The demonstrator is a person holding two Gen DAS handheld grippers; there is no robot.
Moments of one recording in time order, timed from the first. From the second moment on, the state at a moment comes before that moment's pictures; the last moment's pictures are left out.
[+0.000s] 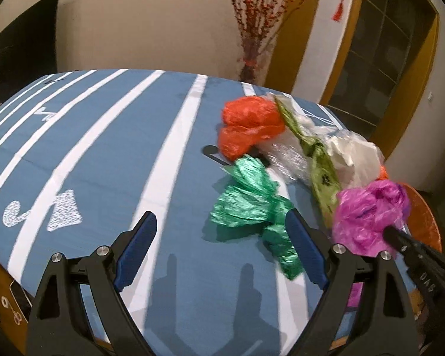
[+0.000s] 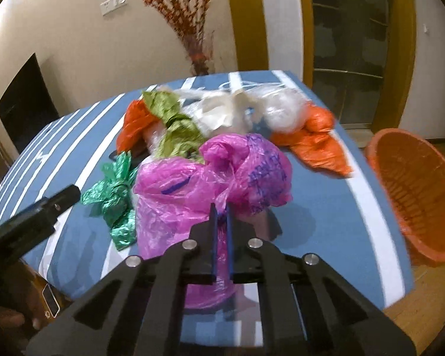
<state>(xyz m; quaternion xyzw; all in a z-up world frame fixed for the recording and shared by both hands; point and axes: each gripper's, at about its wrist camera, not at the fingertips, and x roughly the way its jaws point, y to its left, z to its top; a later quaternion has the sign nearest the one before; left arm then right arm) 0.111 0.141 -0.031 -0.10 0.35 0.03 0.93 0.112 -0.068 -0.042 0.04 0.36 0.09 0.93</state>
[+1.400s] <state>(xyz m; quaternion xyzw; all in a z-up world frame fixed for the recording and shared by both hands) 0.139 0.094 -0.025 -0.08 0.36 -0.01 0.93 0.093 -0.168 -0.027 0.08 0.31 -0.02 0.95</state>
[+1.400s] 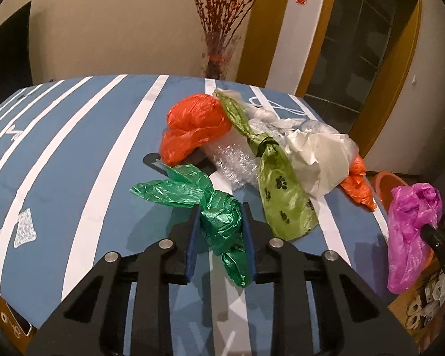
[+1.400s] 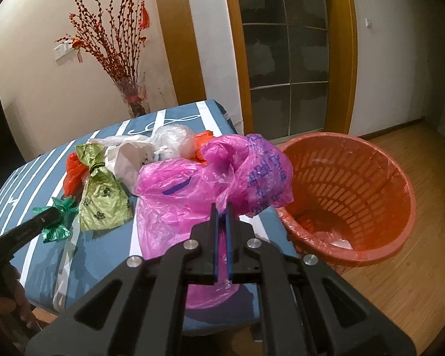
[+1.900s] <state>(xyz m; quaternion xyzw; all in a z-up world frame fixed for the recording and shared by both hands) 0.135 0.082 0.000 -0.08 0.34 -0.04 0.94 0.089 -0.186 -0.024 0.09 0.29 -0.03 0.95</state>
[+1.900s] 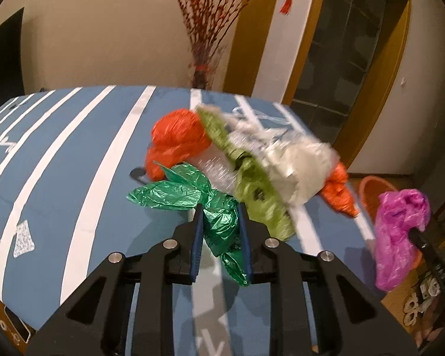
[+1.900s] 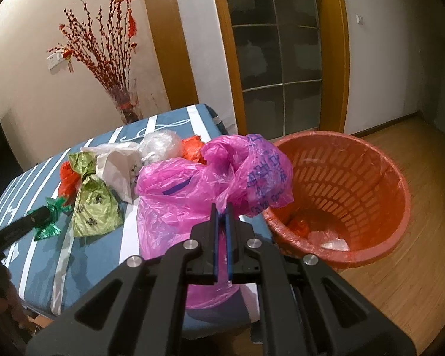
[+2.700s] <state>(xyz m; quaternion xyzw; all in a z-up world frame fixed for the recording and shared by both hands) 0.162 -0.110 0.044 -0.04 0.30 -0.27 0.91 0.069 -0.307 -0.010 0.12 0.25 -0.16 0.95</state>
